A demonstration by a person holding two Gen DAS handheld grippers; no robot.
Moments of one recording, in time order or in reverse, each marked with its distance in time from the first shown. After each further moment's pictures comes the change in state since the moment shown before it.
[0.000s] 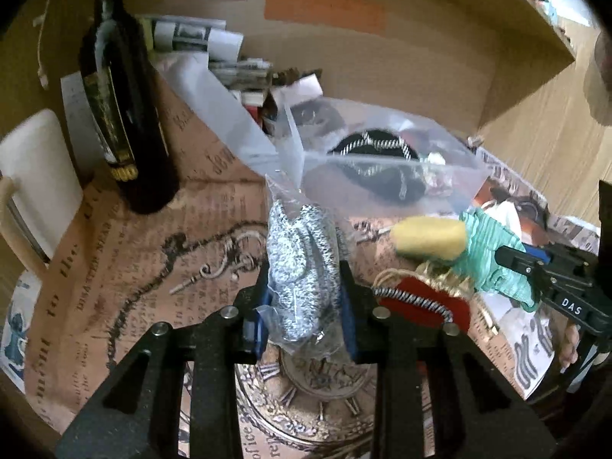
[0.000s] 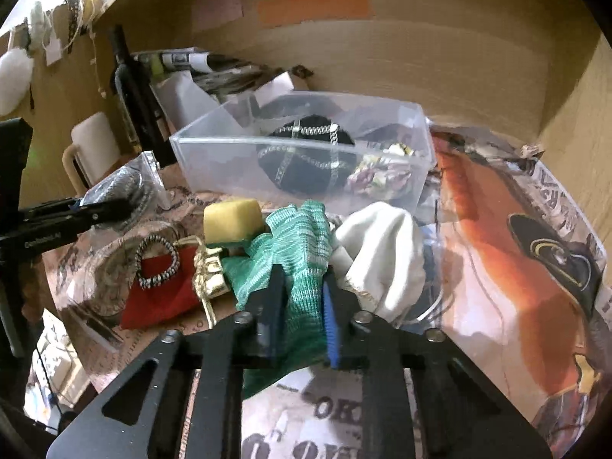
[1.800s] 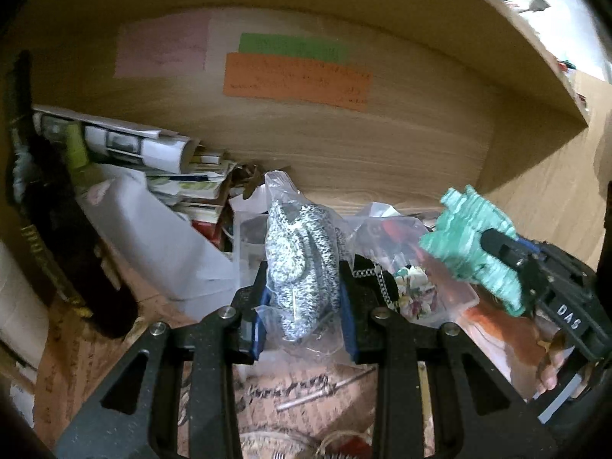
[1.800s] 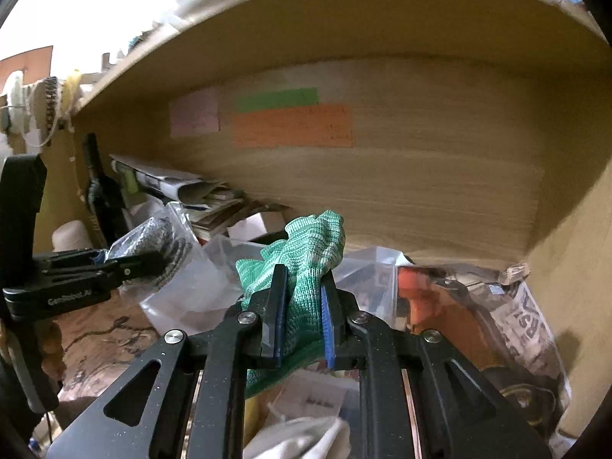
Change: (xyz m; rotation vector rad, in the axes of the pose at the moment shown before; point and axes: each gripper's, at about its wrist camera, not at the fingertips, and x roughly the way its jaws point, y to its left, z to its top) left arm 0.037 -0.029 0.117 -0.010 -0.132 -0.046; right arm -0.003 -0.027 0.114 -0.019 -0.274 -0.036
